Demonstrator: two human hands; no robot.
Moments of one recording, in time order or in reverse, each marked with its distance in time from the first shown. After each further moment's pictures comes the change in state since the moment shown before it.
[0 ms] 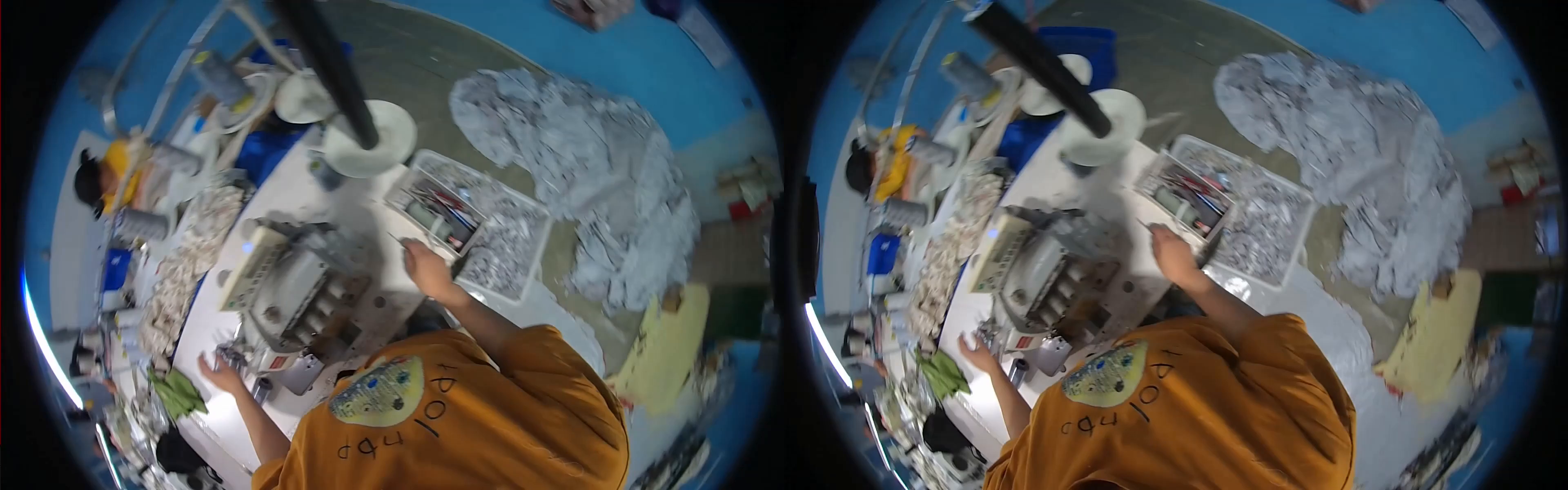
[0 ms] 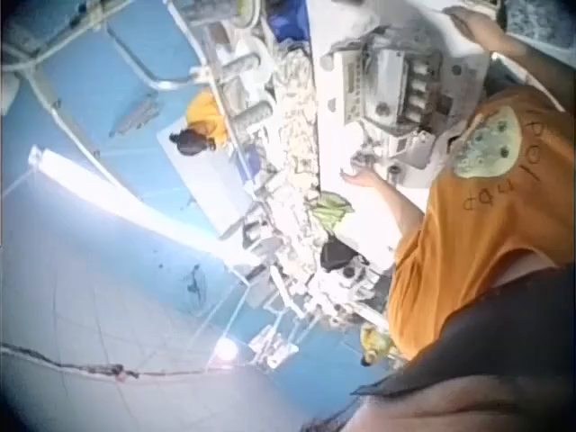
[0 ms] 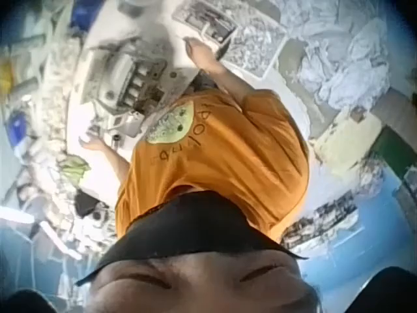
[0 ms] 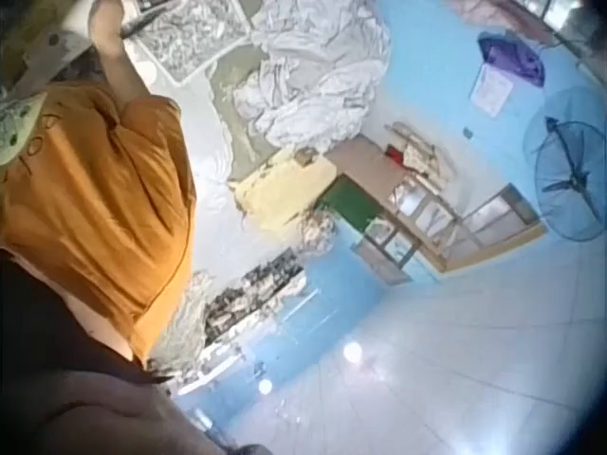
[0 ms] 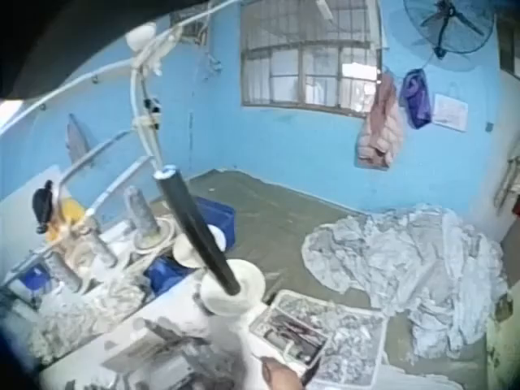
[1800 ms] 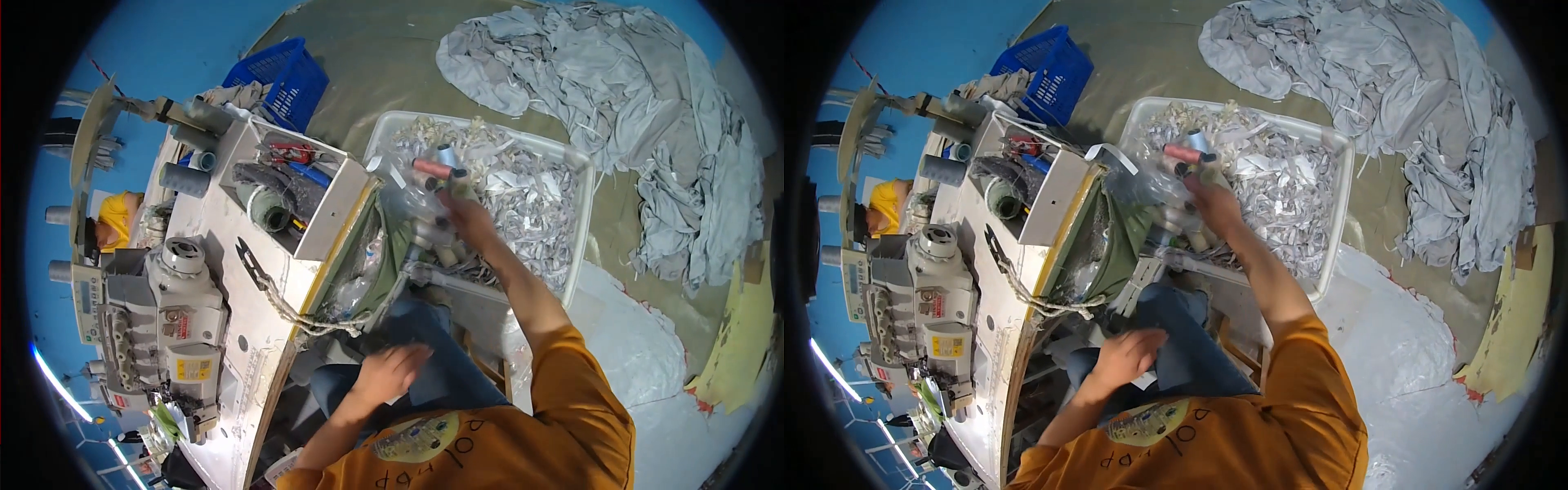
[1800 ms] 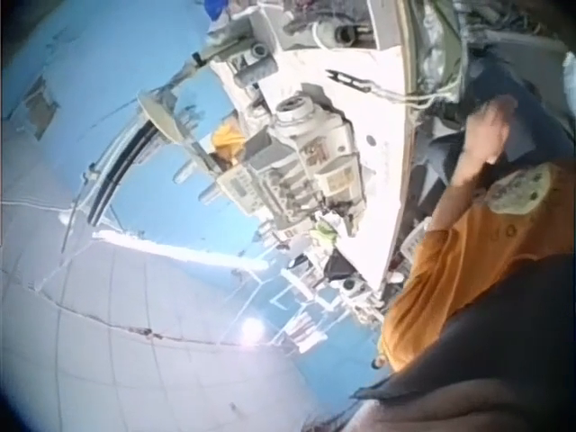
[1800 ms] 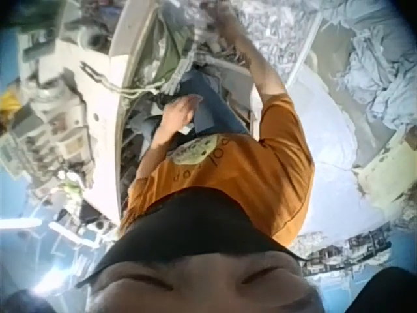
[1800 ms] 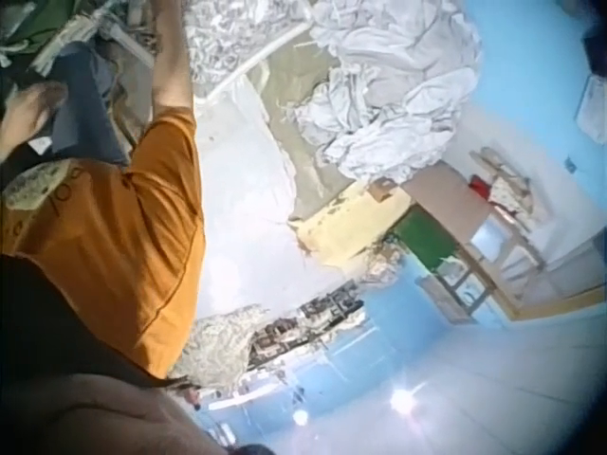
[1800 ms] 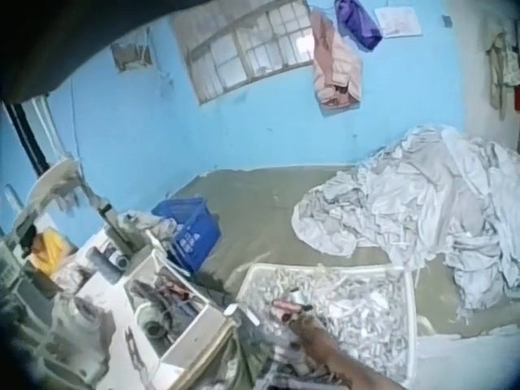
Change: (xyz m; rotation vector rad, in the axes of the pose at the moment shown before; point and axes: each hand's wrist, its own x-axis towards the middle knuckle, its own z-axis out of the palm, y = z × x) left_hand -0.447 0.378 0.137 -0.507 -0.976 1.369; right_hand -0.020 0.449 0.038 0.087 0.208 -0.056
